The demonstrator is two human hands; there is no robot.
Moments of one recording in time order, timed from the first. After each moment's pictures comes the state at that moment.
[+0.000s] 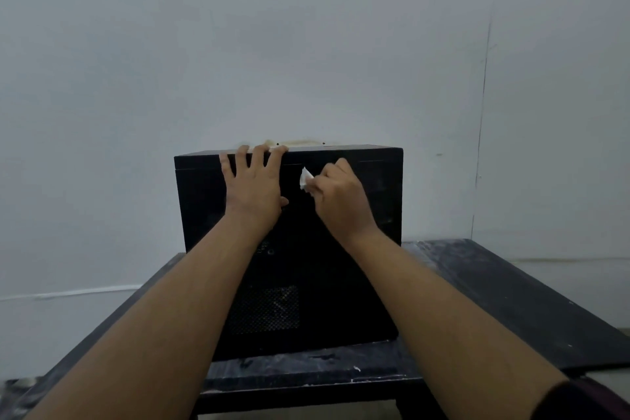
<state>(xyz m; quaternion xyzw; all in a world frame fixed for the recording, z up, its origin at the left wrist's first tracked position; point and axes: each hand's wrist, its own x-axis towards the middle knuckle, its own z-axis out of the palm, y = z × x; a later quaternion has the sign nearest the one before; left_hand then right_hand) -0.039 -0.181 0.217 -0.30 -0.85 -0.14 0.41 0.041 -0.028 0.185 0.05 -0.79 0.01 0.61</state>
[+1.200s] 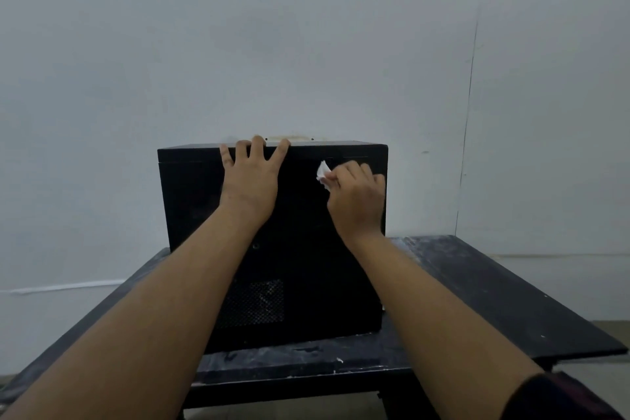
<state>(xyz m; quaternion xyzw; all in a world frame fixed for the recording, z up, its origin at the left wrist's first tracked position) -0.027 -0.168 0.223 -0.30 -0.86 -0.03 0.42 0.048 0.014 0.165 -0.11 -0.75 0.02 0.65</state>
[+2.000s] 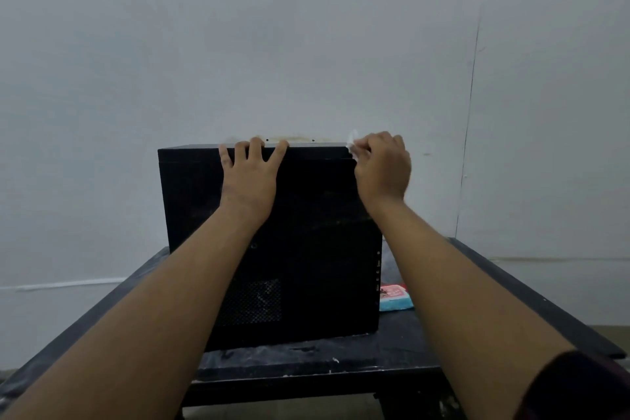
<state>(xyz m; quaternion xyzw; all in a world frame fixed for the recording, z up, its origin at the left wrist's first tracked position) -0.025 -0.166 0.221 -0.30 -0.86 -0.05 0.42 0.067 0.050 0.218 -0.15 -0.73 0.10 0.66</state>
